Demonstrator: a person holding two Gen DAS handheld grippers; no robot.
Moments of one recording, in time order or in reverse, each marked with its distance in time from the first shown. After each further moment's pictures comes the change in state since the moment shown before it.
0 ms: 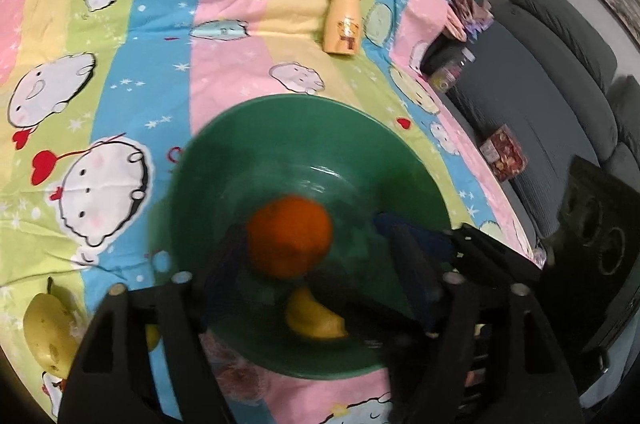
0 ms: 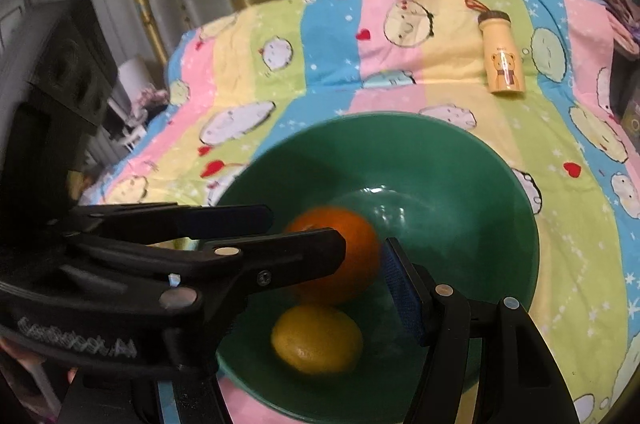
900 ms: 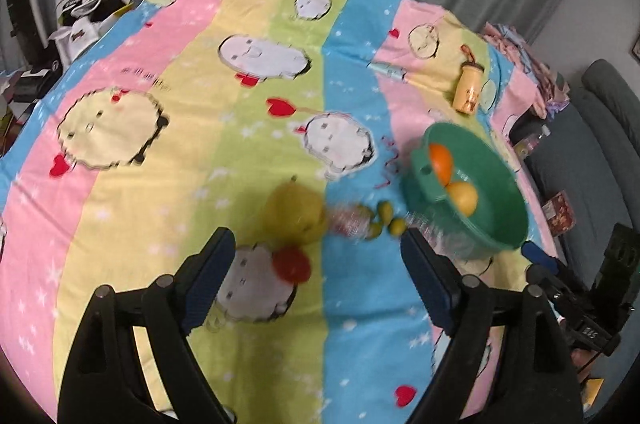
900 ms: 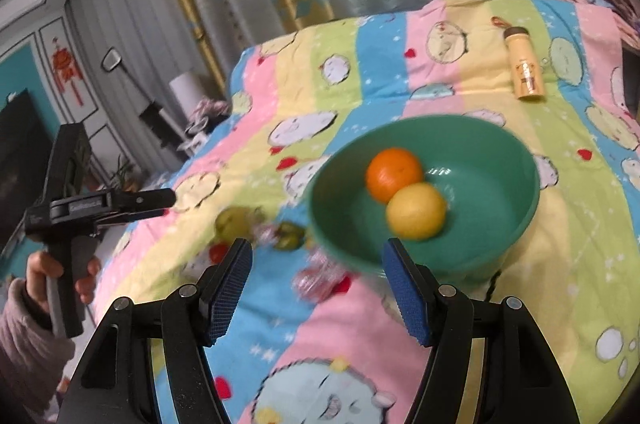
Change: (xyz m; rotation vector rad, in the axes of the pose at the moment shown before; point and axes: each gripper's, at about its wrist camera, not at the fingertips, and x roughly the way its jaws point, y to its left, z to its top) left arm -0.151 0.106 -0.106 -0.250 -0.163 0.286; right arm -0.059 0.040 -0.050 -0.028 -0.027 0.171
